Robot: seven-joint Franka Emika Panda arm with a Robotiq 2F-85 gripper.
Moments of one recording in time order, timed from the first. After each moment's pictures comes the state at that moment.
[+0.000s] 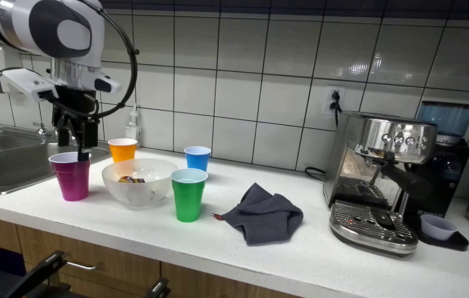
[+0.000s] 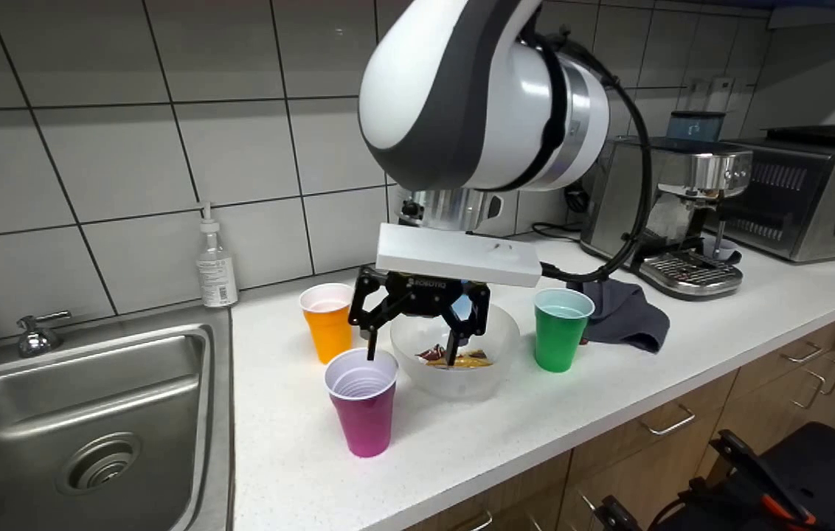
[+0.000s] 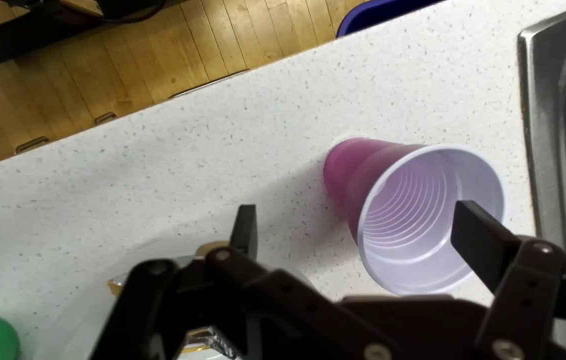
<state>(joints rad) 0.26 -0.04 0.21 -2.61 0.37 2.64 0.41</state>
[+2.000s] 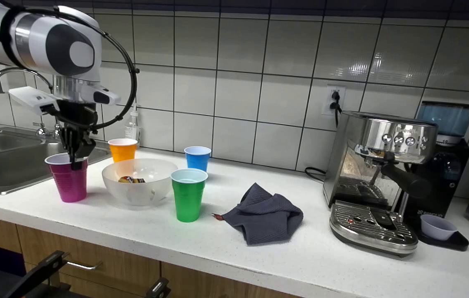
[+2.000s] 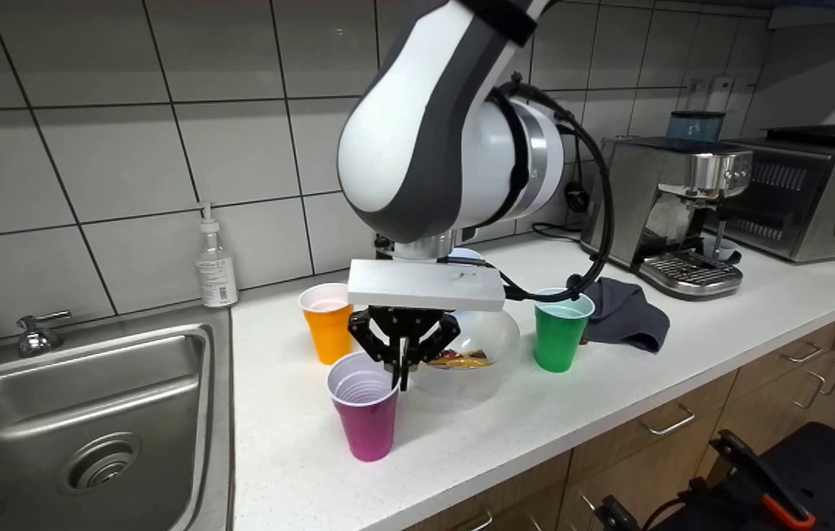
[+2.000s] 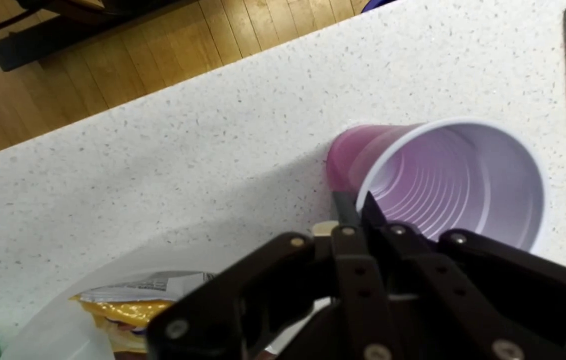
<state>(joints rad) 0.27 0.10 0.21 -2.53 0.22 2.67 0.56</state>
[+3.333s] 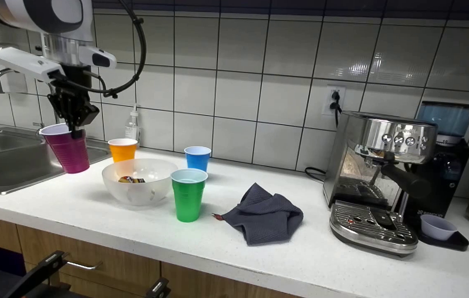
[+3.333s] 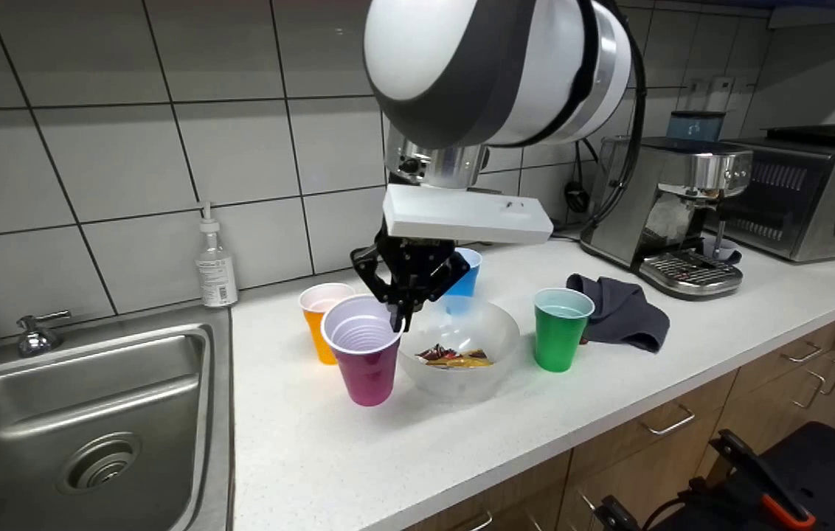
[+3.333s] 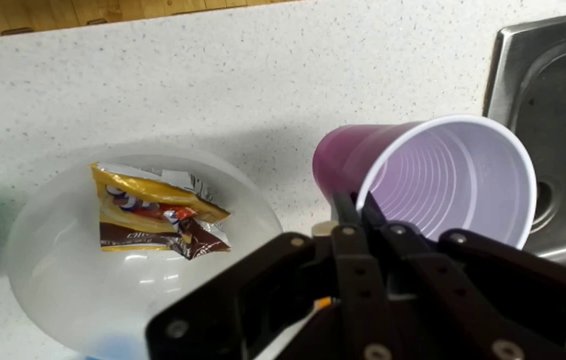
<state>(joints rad) 0.27 -0.16 0.21 -2.62 0.26 2.64 0.32</state>
